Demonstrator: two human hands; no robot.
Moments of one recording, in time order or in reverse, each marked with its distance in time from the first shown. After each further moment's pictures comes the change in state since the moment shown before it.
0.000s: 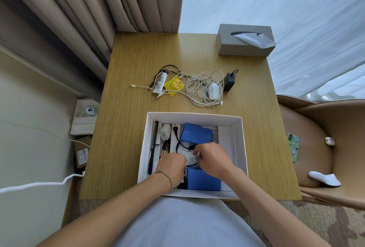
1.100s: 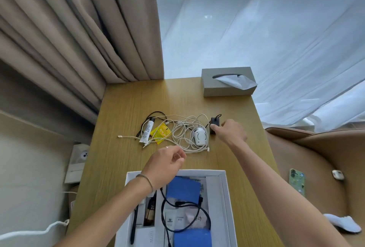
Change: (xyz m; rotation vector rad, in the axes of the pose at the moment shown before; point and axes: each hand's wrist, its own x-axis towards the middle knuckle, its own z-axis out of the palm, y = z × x) left_hand 0.066 0.006 -0.158 -0.571 0.315 0.151; right_hand 0.158 0.117 -0.150 0.187 0.312 0.610
